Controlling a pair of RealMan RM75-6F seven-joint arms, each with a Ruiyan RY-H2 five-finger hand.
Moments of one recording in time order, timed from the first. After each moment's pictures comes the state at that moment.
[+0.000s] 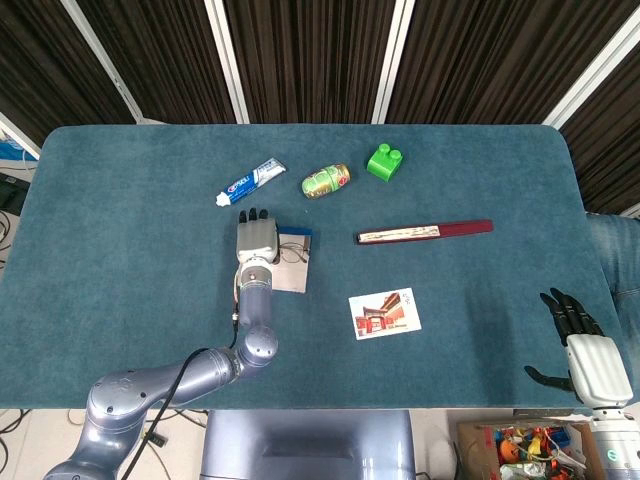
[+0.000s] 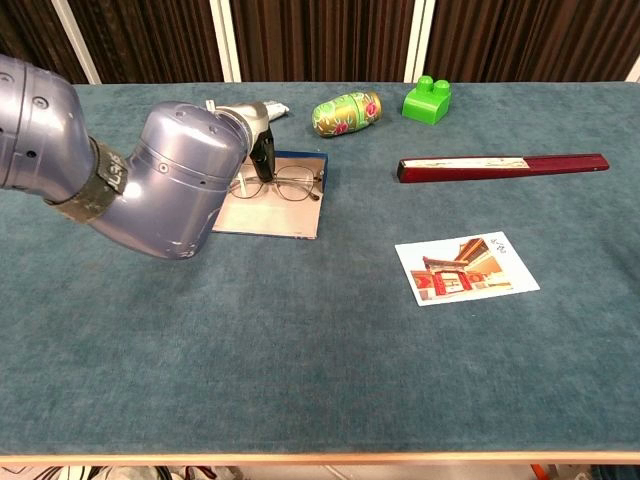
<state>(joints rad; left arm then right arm) -1.26 -2.08 -0.61 -0.81 0.22 1.00 0.97 0.08 -1.11 0.04 -1.63 -1.50 1.43 0.09</state>
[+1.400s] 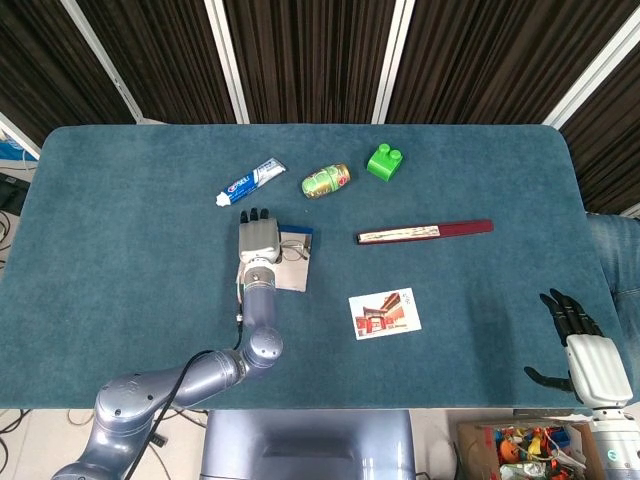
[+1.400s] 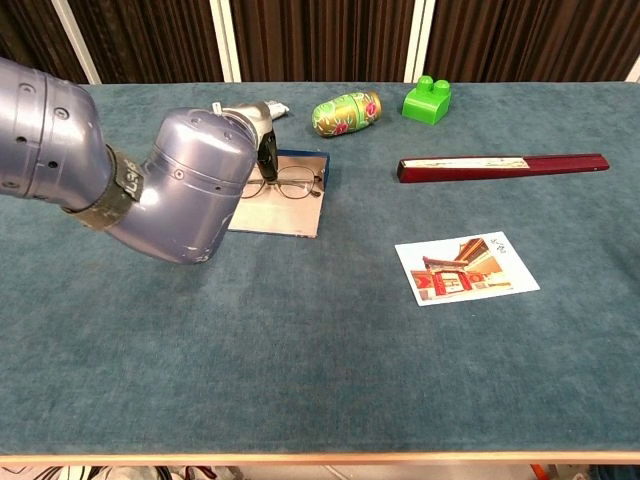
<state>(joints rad) -1.27 -2.11 -0.65 -0.78 0.25 1.01 0.98 0.08 -1.10 0.04 -1.64 -1.49 1.42 0.10</state>
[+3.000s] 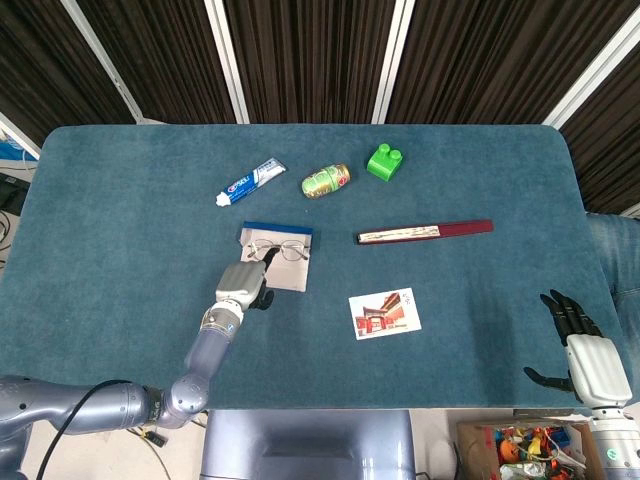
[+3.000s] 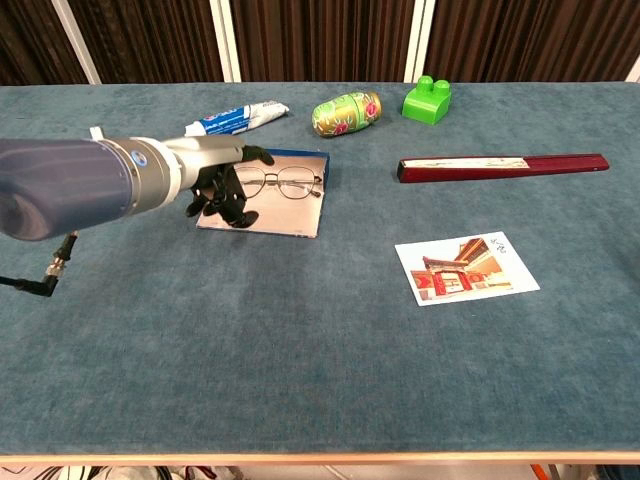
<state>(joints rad) -0.93 -1.72 -0.37 -1.57 0.36 1.00 0.75 0.08 -1.09 0.04 -1.66 -1.47 1.40 0.10</state>
